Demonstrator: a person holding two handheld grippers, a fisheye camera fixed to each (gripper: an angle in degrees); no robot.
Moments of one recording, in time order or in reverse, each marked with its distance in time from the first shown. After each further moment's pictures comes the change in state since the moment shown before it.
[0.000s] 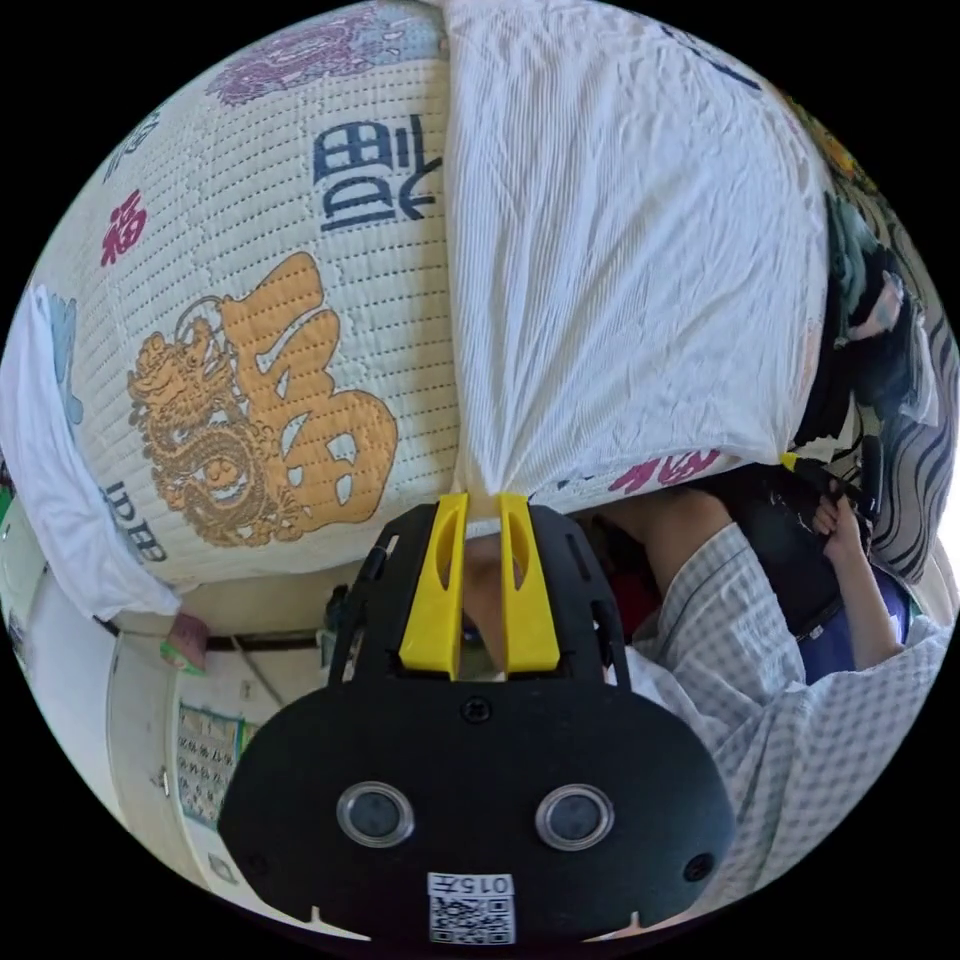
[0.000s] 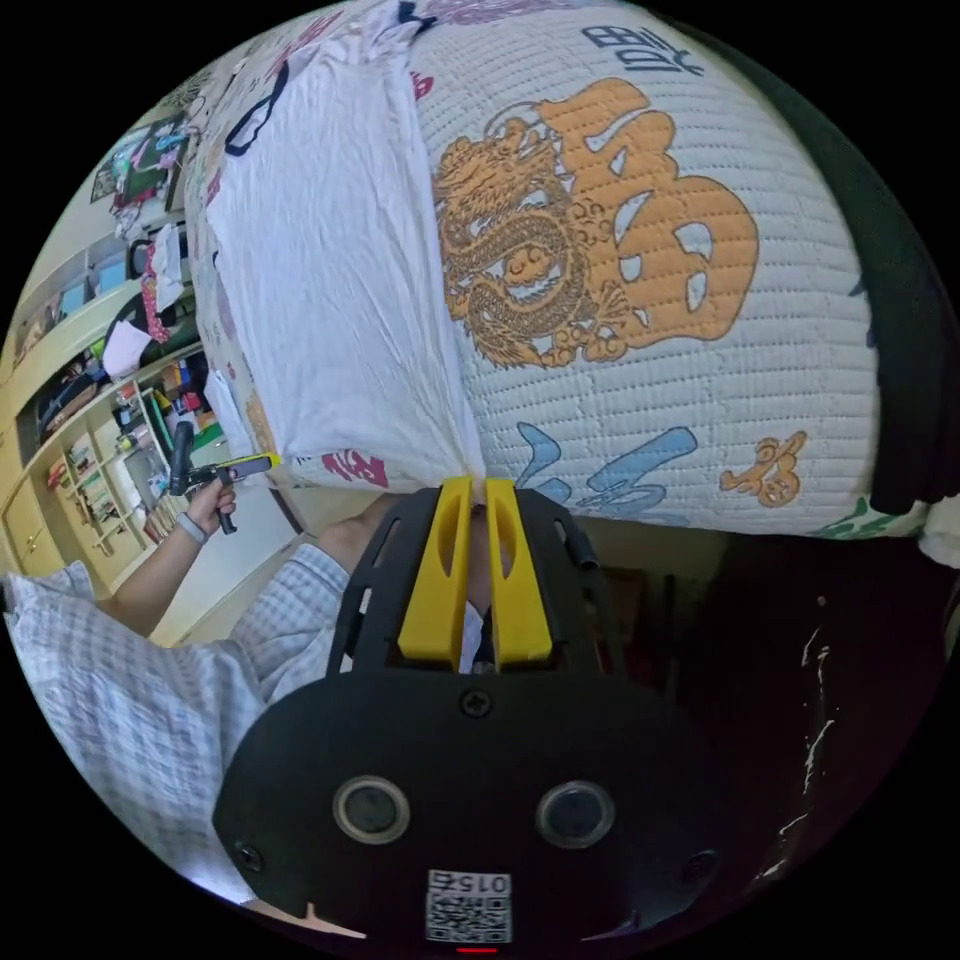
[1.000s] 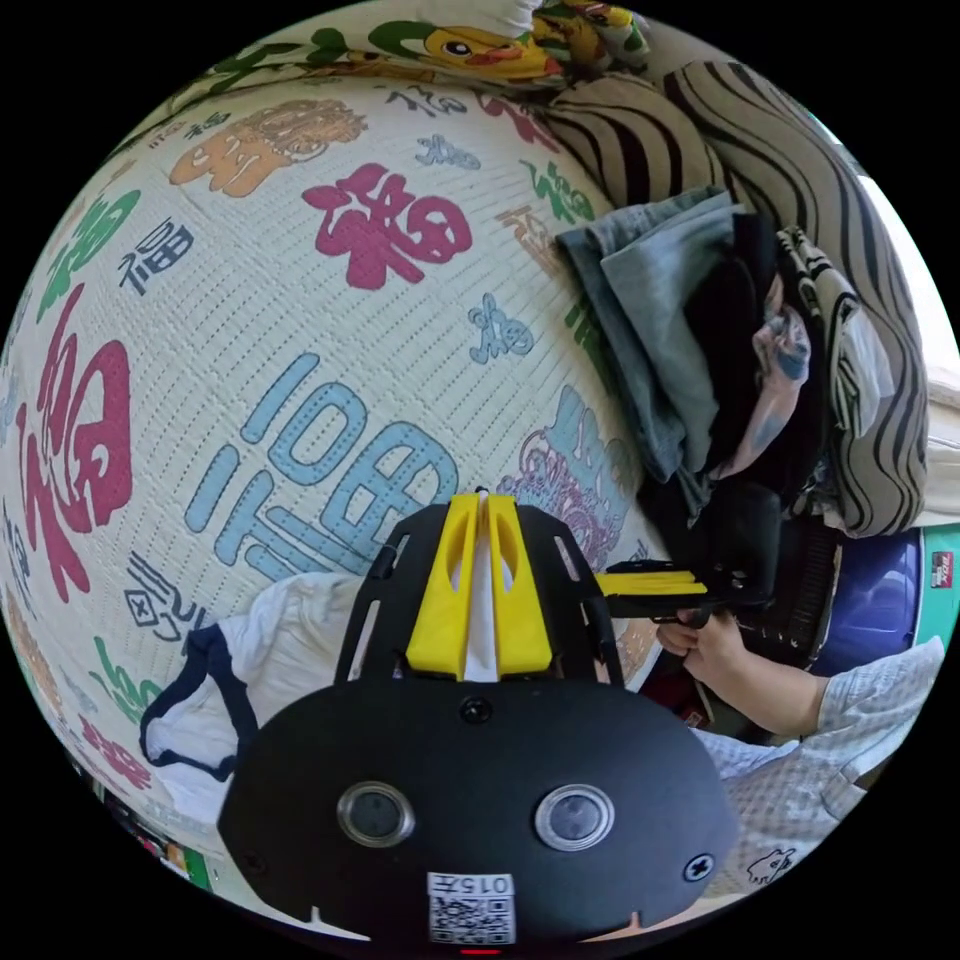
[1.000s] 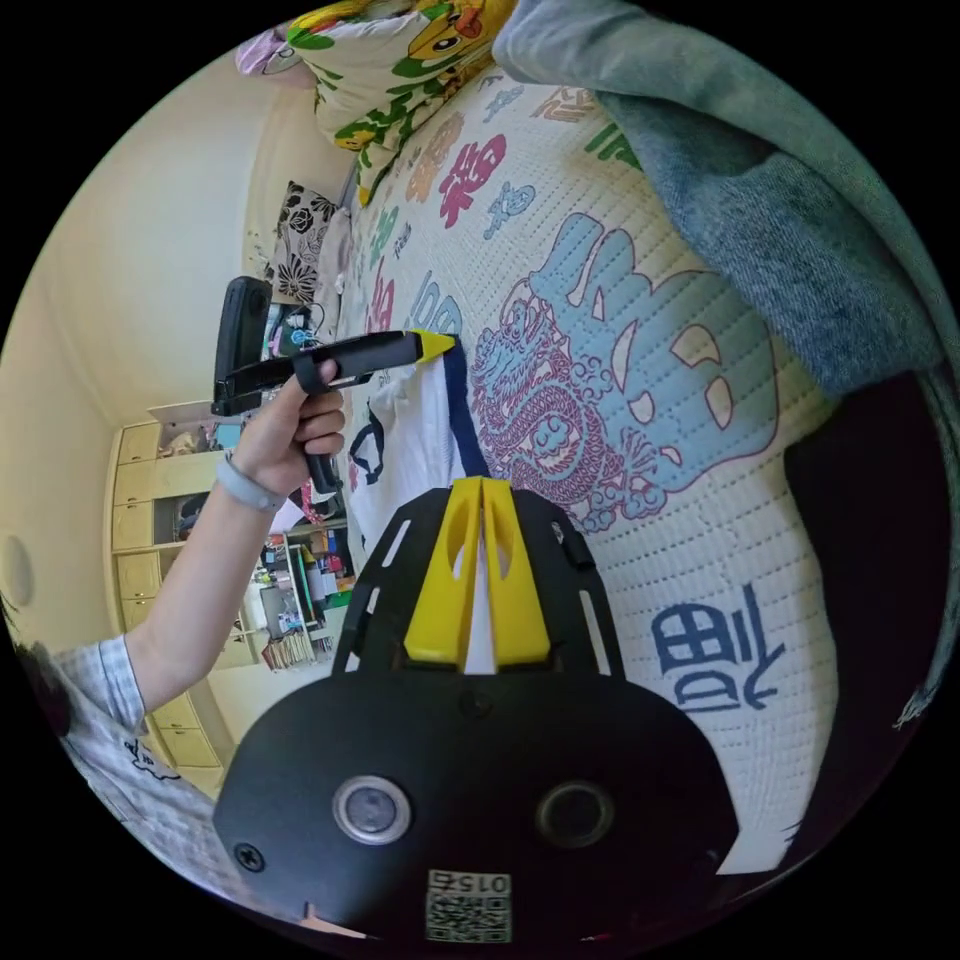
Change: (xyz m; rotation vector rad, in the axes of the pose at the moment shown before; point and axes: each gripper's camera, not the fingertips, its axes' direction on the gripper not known) left arm 0.486 -0.361 -0.227 0.346 -0.038 0.732; right arm 0.062 -0.195 -0.143 0.541 -0.467 -0.061
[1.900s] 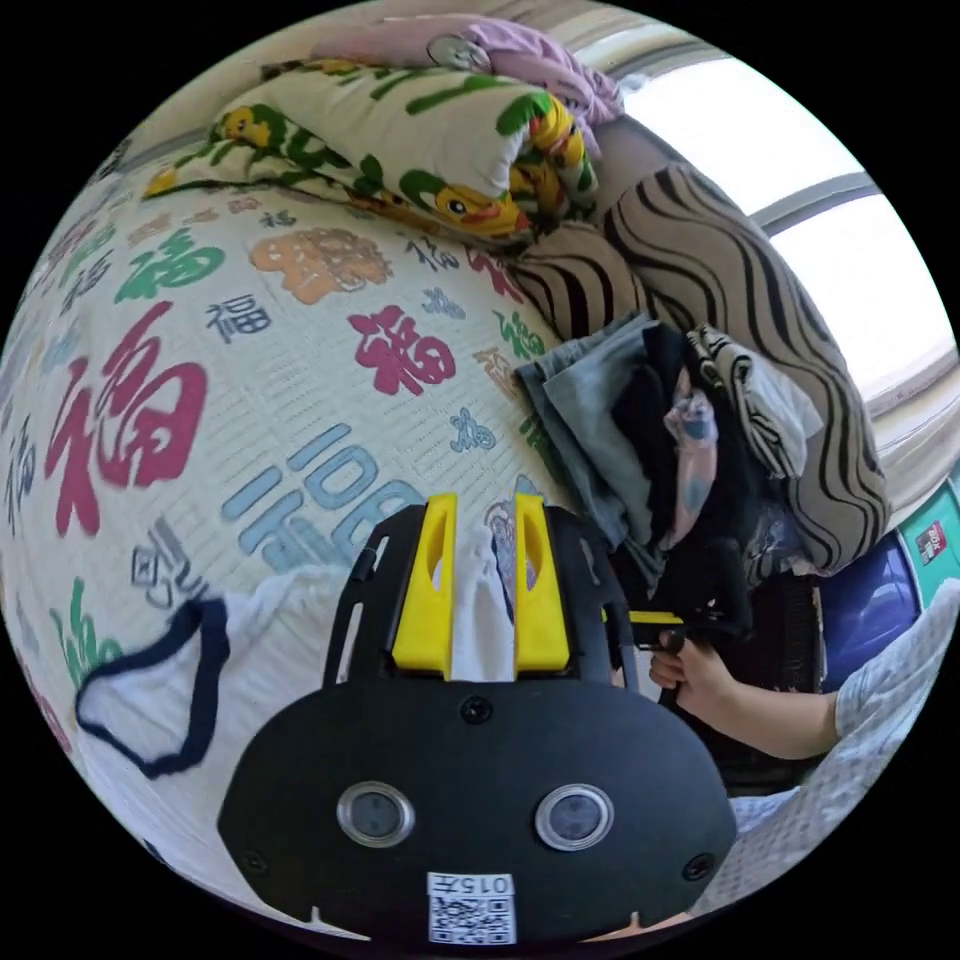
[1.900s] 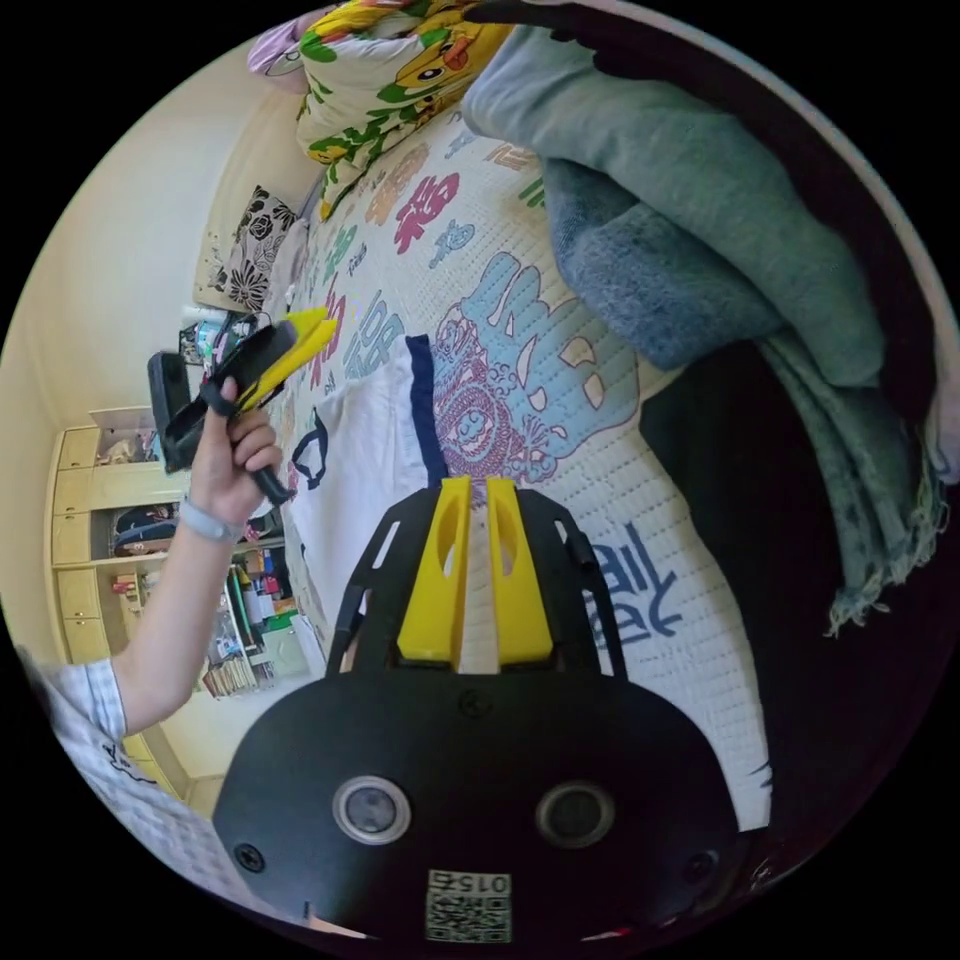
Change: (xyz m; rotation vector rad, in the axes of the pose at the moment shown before) left arm -0.038 0.180 -0.073 0.474 0.071 -0.046; right arm -0.084 0.002 0.029 0.074 0.231 0.008
